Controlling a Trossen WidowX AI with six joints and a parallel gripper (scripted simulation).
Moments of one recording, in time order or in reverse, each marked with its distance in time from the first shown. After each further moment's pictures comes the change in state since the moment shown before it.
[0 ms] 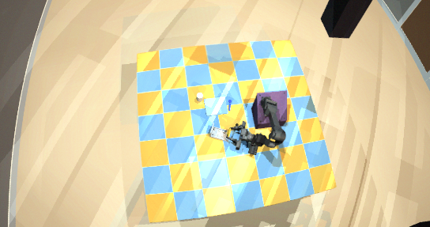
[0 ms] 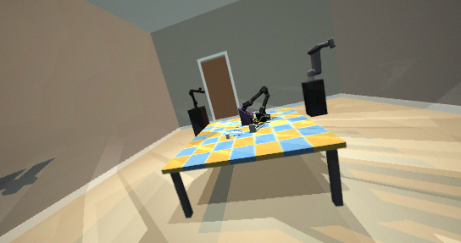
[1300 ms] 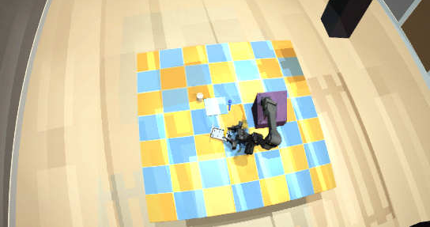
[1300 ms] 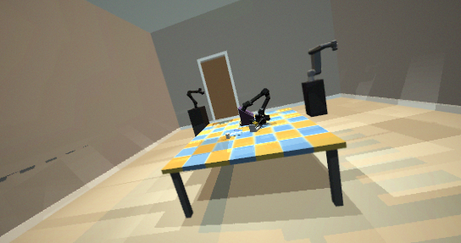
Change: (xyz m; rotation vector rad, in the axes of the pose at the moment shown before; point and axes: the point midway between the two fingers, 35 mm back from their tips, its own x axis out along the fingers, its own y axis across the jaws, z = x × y) arm 0.024 -0.002 -0.015 0.001 -0.001 -0.002
